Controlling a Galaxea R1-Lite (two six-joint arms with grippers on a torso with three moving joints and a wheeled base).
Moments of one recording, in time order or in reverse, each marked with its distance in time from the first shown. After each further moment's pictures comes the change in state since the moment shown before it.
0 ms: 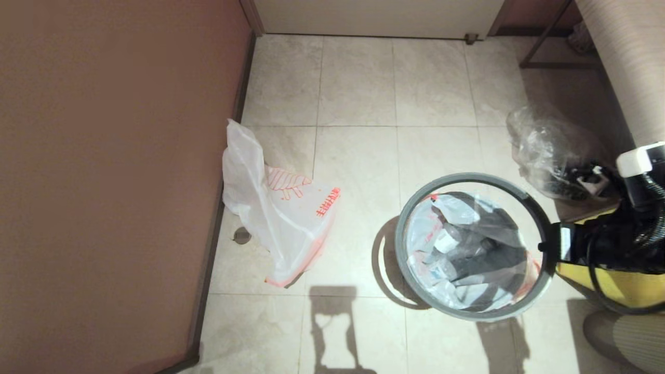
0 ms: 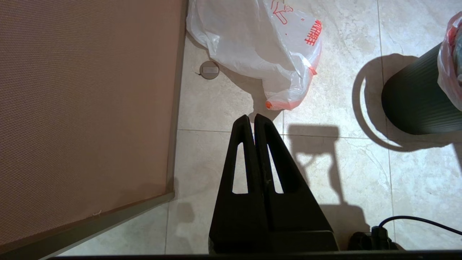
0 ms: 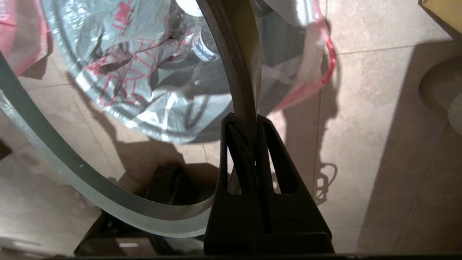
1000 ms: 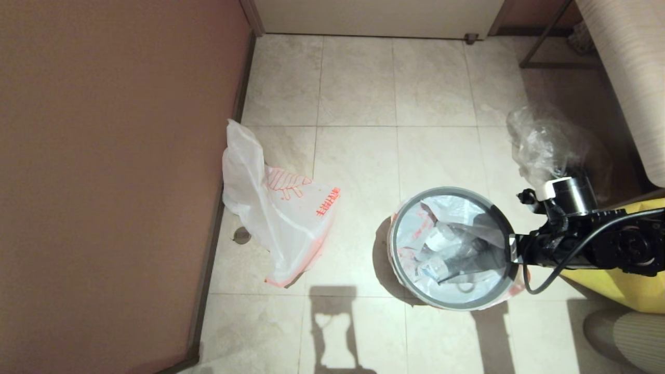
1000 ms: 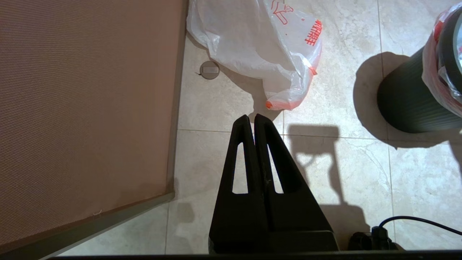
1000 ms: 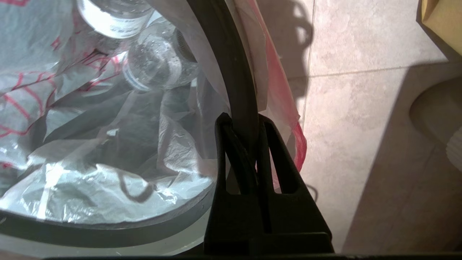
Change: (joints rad) left arm 0.000 0.000 0.000 0.000 0.000 0.000; right arm -0.056 0.382 -0.001 -0.327 -0.060 -0.089
